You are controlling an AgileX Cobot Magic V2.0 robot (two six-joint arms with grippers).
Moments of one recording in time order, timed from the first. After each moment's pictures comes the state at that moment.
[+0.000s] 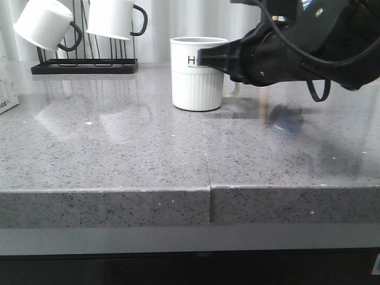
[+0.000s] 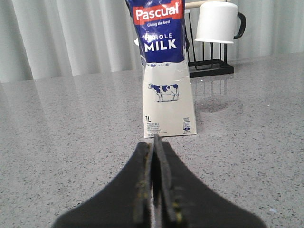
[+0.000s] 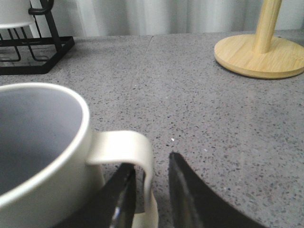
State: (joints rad) left arm -0.02 0.00 -0.01 0.12 0.08 -0.10; right arm 0.56 1.81 -0.93 0.63 -0.75 -0.31
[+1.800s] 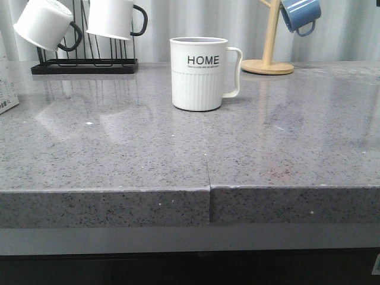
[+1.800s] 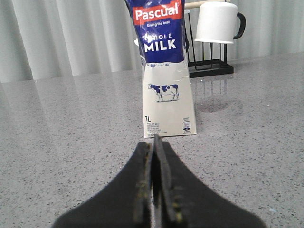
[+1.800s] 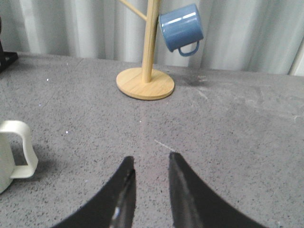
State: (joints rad) left arm -0.02 0.00 -0.01 0.12 0.08 -0.10; right arm 0.38 1.09 -0.57 0.97 -0.47 -0.90
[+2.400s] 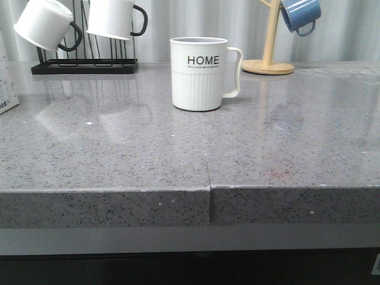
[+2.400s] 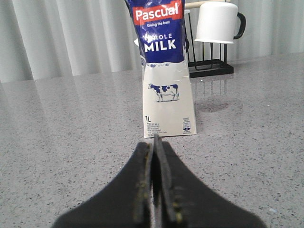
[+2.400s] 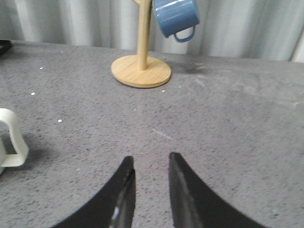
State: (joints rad) left arm -0.02 0.00 -0.01 0.12 0.08 -0.10; right arm 0.24 1.08 -0.56 0.74 -0.33 -0.70
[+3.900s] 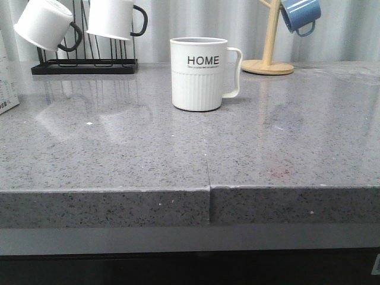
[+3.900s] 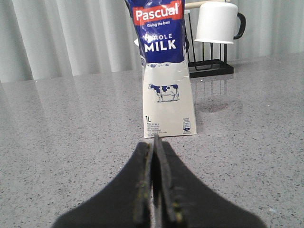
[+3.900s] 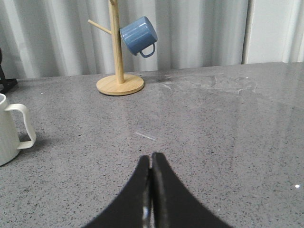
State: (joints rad) left arm -0.02 0.00 -0.01 0.12 0.08 -0.10; right arm -0.01 0.33 -0.24 -0.16 0.02 0.25
